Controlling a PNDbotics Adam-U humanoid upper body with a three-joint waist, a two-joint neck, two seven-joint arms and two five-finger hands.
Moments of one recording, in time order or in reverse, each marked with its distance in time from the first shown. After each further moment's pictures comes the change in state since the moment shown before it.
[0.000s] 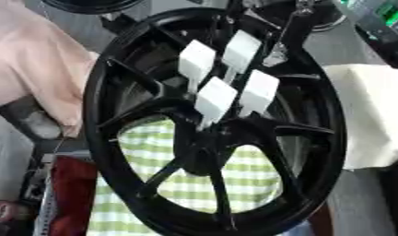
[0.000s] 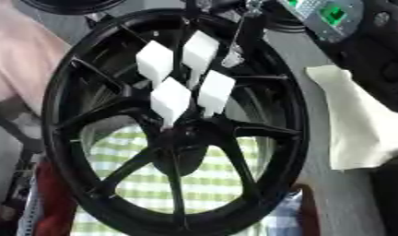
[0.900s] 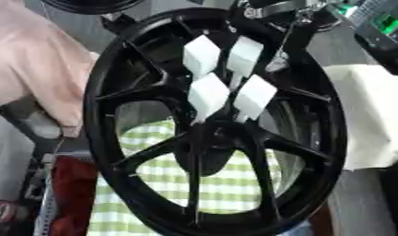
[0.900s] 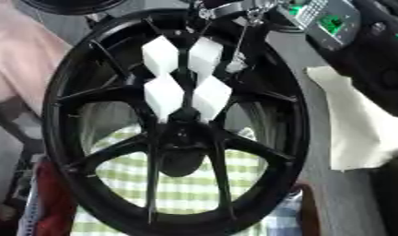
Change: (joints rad) left arm 0.000 0.000 0.000 0.000 -0.006 0.003 -0.004; right arm 0.033 -0.015 0.027 0.000 0.070 -0.027 -0.027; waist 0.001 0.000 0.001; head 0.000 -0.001
